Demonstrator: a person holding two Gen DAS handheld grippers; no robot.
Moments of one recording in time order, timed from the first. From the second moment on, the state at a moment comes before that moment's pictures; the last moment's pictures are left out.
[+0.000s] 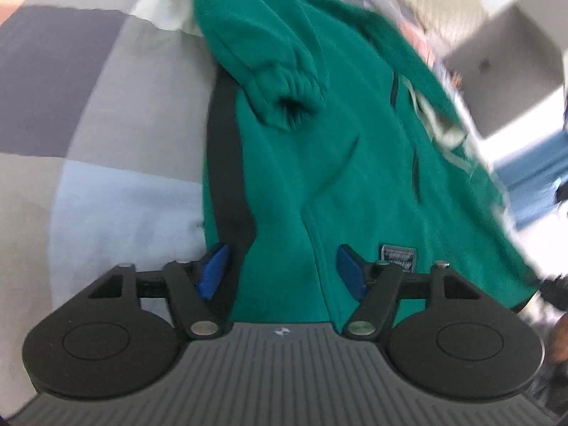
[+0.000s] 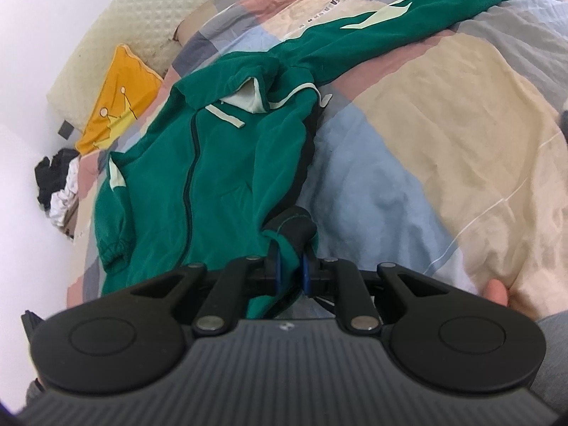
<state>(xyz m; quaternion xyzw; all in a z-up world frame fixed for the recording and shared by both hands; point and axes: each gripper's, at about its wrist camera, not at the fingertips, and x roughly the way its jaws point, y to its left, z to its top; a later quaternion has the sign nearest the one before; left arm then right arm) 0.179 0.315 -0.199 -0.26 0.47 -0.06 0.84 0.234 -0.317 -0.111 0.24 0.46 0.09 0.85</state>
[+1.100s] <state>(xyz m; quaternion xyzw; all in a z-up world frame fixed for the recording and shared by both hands) 0.102 0.214 -0.086 -0.22 0.49 -0.01 0.84 0.205 -0.354 -0.072 0.12 0.51 0.09 0.85</state>
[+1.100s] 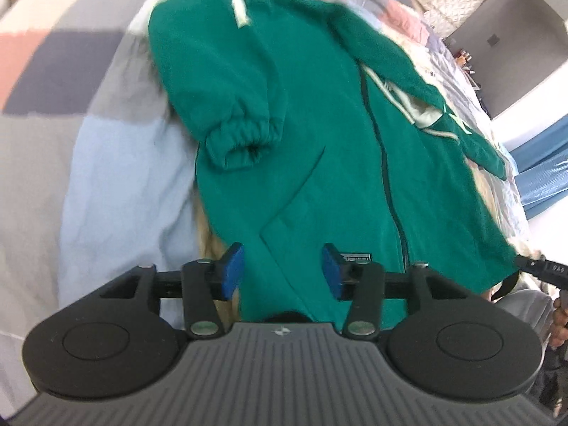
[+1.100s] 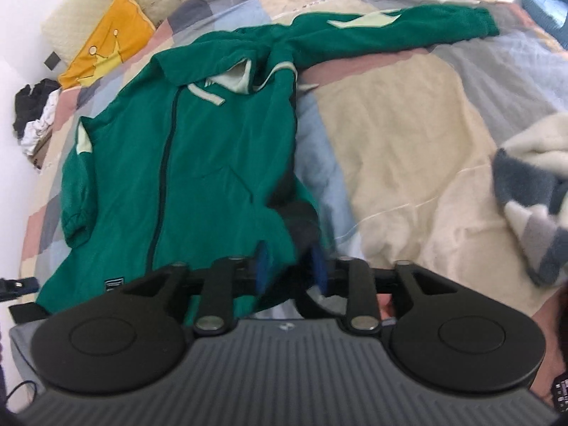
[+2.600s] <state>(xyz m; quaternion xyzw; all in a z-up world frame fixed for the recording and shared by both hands) 0.285 0.150 -0.189 0.13 0.50 0.10 0.85 0.311 -0.225 -0.160 0.10 0.39 0.14 0.90</state>
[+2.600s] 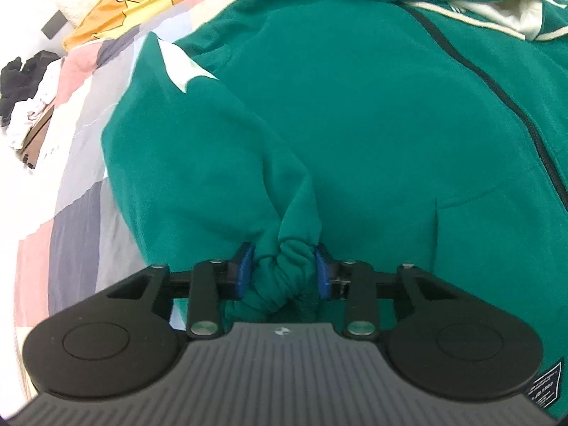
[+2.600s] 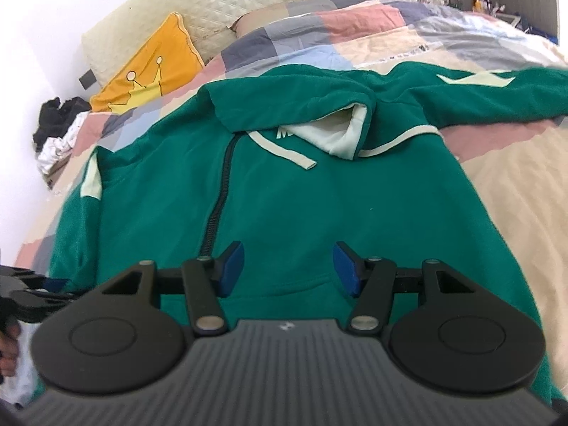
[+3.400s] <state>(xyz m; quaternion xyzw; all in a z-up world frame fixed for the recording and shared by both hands) 0.240 0.487 -0.009 -0.10 0.29 0.38 0.88 0.311 -0.212 -0.174 0.08 0.36 0.12 0.92</state>
